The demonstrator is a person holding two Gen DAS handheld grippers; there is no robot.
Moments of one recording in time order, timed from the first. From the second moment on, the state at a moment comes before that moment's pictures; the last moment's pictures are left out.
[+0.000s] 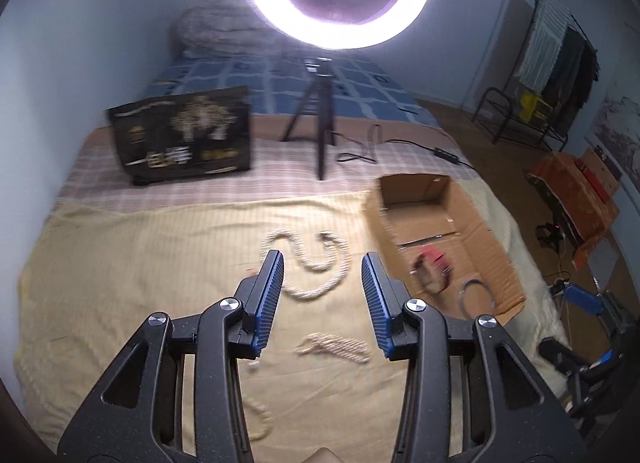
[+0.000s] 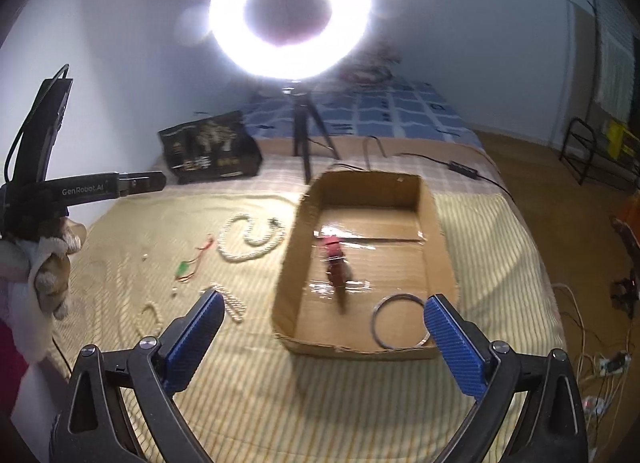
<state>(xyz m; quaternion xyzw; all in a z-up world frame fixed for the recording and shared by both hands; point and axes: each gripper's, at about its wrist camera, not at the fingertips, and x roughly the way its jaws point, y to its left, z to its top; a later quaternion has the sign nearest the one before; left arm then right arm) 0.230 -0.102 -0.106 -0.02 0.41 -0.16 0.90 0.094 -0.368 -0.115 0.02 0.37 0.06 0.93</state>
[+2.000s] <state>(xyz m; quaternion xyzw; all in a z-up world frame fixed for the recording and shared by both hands) 0.189 -0.009 -0.267 -0.04 0.56 -0.11 0.82 0.212 -0.206 -0.252 -0.17 0.55 0.21 0.79</state>
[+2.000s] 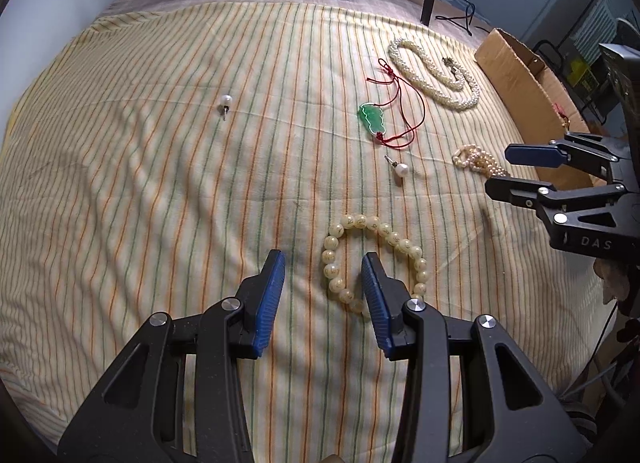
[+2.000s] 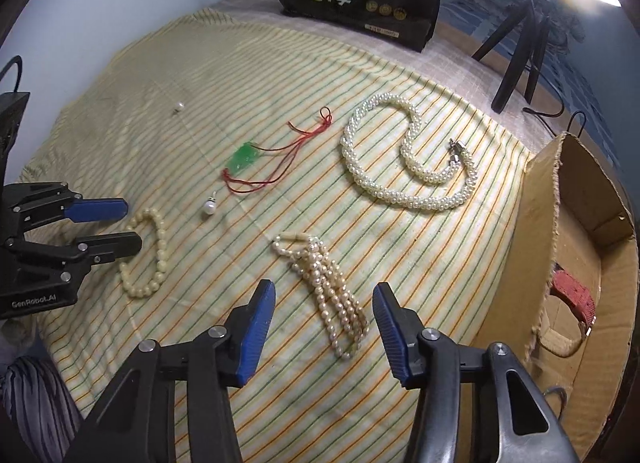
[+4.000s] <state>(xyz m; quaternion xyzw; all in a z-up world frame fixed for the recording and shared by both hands) 0.149 -0.013 -0.179 -0.06 0.48 -0.14 0.87 0.137 -0.251 -0.150 0.00 0.45 0.21 0.87</state>
